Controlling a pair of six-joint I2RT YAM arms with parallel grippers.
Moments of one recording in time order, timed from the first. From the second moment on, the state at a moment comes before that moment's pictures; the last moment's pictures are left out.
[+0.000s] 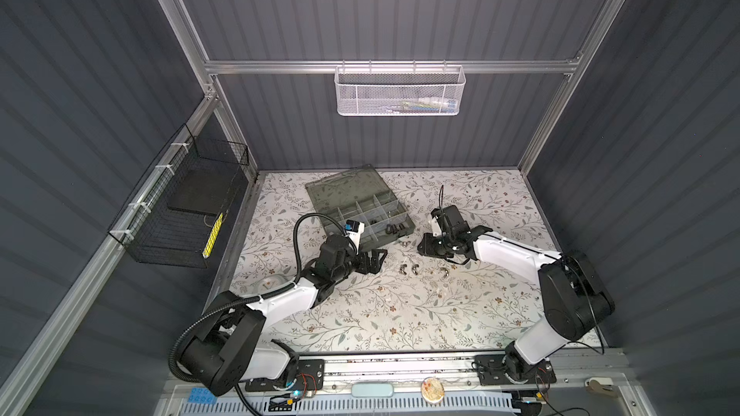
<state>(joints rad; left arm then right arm) -0.59 1.35 0.53 0.36 0.21 -0.40 0.50 1.62 0.98 -0.32 -0.21 0.54</state>
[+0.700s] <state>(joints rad) -0.48 1.21 0.47 0.34 0.09 -0.49 0.50 1.83 1.25 -0.01 -0.45 0.77</state>
